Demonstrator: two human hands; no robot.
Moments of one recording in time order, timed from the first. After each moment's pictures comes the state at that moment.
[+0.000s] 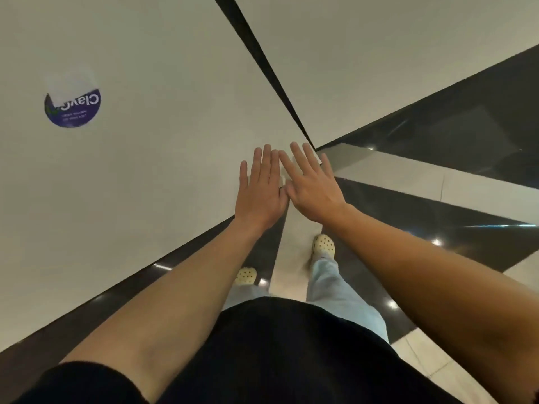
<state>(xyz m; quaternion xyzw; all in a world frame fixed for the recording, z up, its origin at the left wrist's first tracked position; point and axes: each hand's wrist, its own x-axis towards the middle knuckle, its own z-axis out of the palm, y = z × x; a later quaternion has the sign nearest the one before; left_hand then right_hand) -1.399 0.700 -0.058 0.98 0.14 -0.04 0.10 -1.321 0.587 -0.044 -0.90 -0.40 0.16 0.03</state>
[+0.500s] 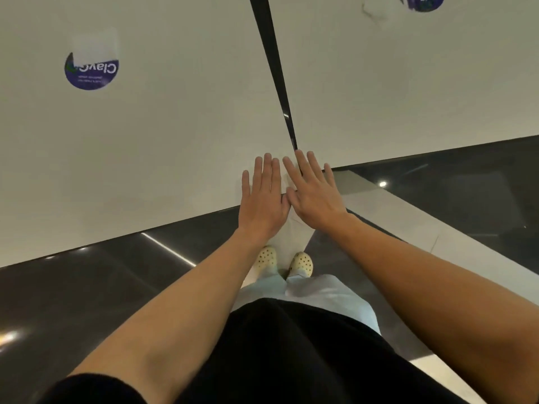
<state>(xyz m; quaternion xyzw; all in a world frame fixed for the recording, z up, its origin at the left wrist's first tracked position) -1.356 0.640 -0.052 0.95 0.29 -0.05 0.11 -1.249 0.555 -0.043 -0.85 -0.50 0.18 0.02</state>
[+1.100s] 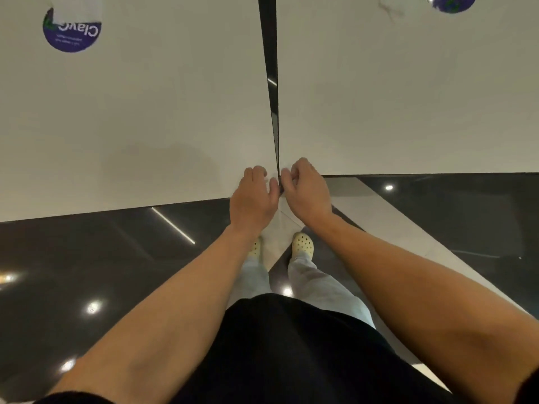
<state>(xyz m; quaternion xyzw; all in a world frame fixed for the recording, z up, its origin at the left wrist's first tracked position) -1.306 0.611 -0.067 0.84 0.45 0.12 0.27 -1.204 0.553 -0.057 -0.85 -0.34 0.24 0.31</state>
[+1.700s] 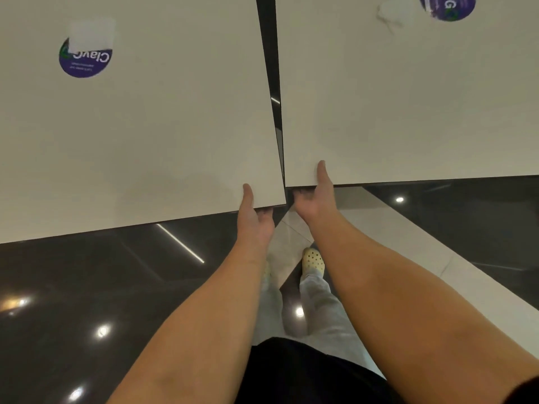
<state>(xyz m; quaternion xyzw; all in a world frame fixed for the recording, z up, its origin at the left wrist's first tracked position) -1.296 0.617 -0.085 -0.03 0.53 0.34 0.78 -1.192 0.578 -0.077 -0.34 0.36 0.46 0.74</state>
